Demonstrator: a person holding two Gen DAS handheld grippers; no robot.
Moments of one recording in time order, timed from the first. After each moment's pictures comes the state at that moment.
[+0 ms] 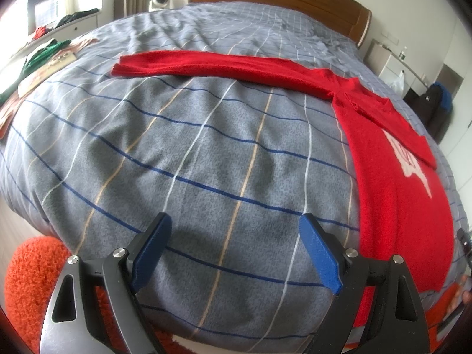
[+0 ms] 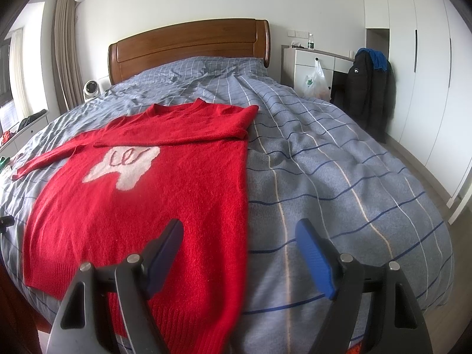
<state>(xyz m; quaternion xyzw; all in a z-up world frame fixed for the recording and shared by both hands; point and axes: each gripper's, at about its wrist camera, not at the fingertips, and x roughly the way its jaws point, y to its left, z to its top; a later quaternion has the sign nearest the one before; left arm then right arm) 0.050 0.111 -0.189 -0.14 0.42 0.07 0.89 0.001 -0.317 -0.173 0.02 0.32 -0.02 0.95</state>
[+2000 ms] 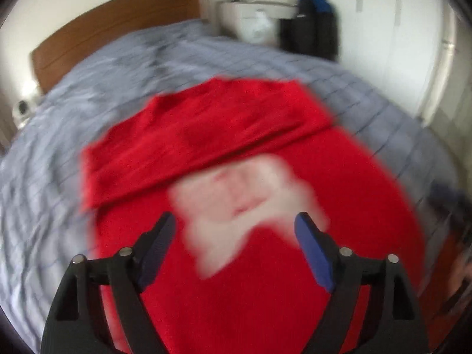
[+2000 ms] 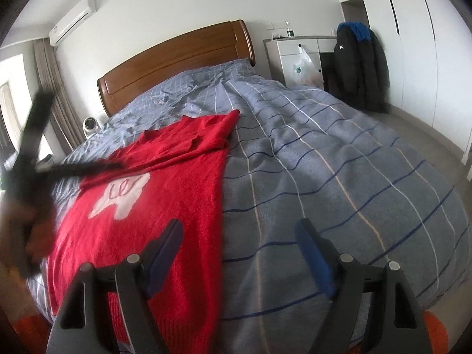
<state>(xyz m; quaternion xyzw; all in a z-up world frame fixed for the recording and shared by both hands) 0.163 -0.119 -0.130 0.12 0.40 -0.16 0.90 0.003 -0.365 -0.174 0.15 0.31 -0.01 0.94</state>
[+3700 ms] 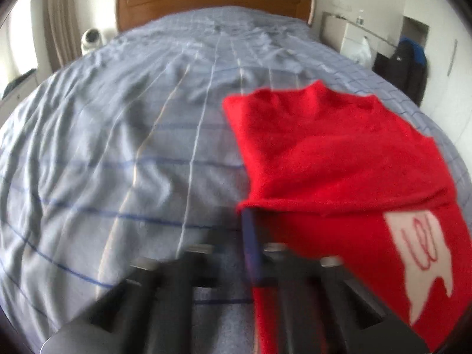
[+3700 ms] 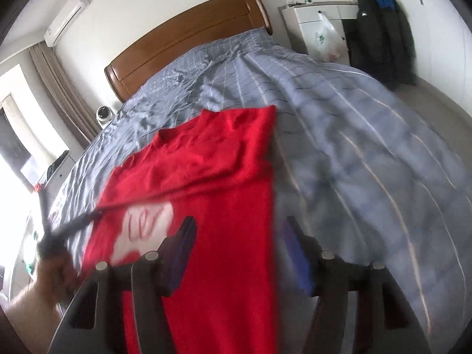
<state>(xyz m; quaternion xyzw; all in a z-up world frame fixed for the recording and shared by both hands) 0.267 0.006 -0.188 -0.03 0.40 0.00 0.92 0.089 -0.360 -0.152 0.18 0.37 0.05 0.91</state>
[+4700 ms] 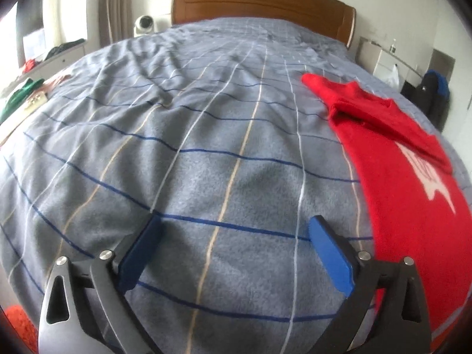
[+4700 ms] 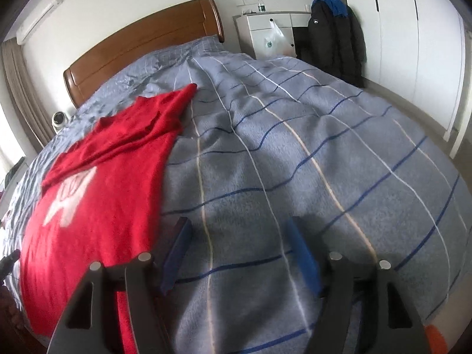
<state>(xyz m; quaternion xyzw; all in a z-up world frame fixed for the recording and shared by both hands) 0.123 0.078 -0.202 -0.08 0.38 0.07 0.92 0.042 -0.387 -0.208 0.15 0.36 -0.08 0.92</state>
